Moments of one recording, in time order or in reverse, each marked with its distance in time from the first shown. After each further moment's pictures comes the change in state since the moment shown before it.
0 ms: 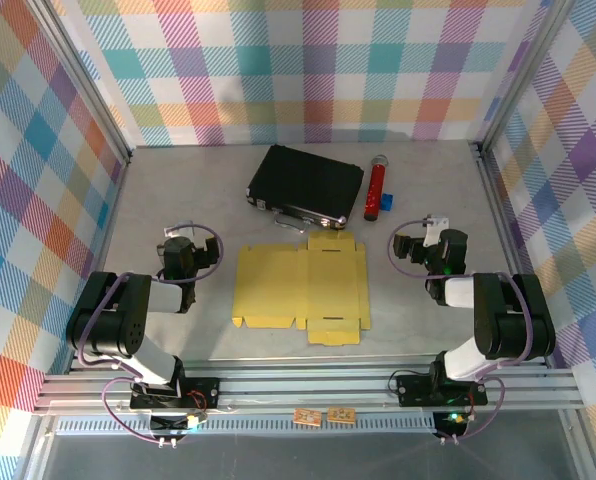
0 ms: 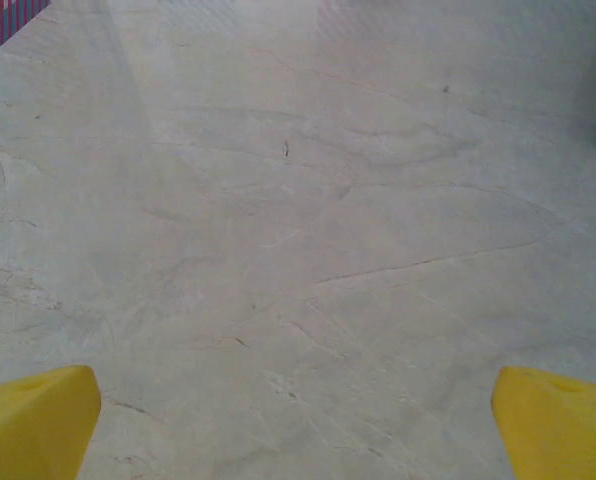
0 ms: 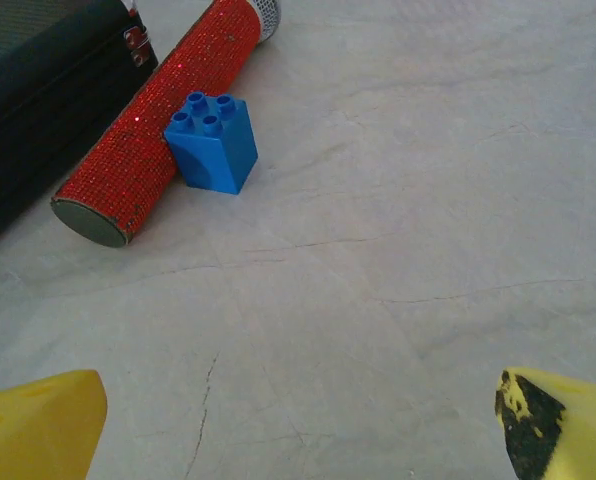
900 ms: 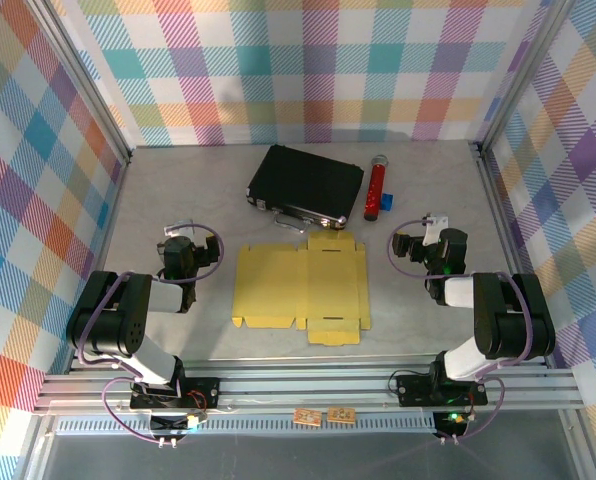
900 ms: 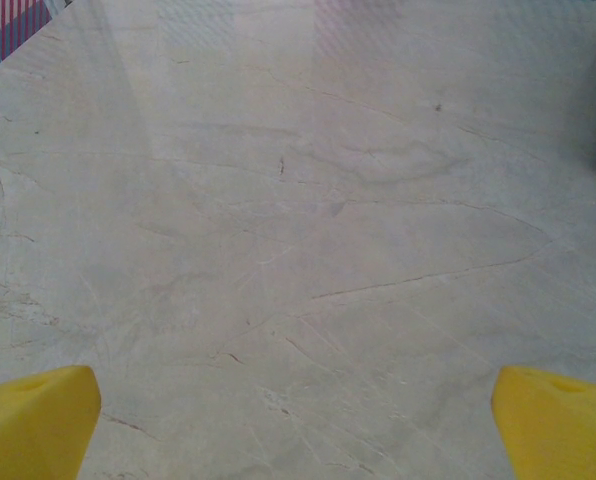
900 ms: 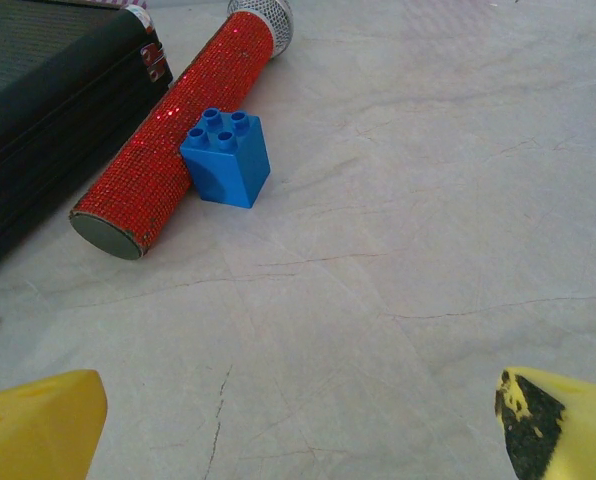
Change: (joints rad) left arm -0.003 0.005 0.001 0.026 -0.001 -0.003; right arm 0.003 0.001 0.001 0.020 -0.014 0.004
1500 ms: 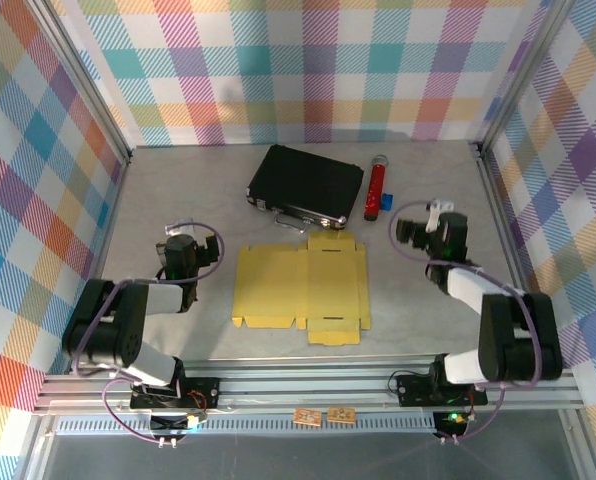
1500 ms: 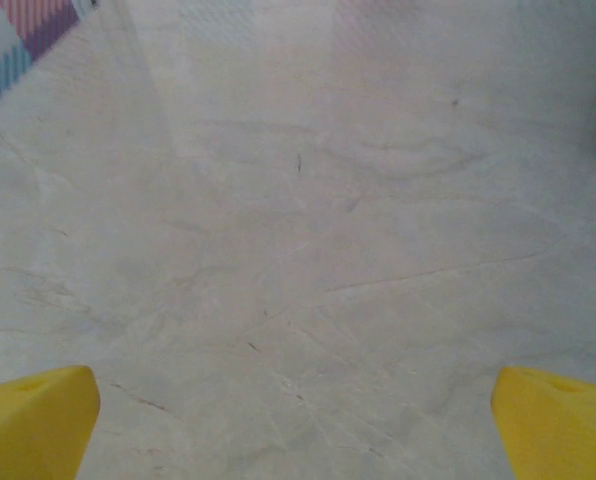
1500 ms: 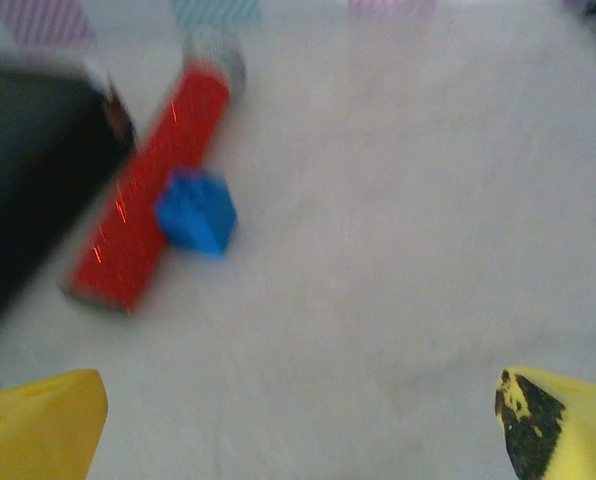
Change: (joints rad) left arm -0.046 -0.113 0.029 -0.159 -0.099 -0.005; right arm 0.045 -0.179 0.218 -0.404 0.157 0.078
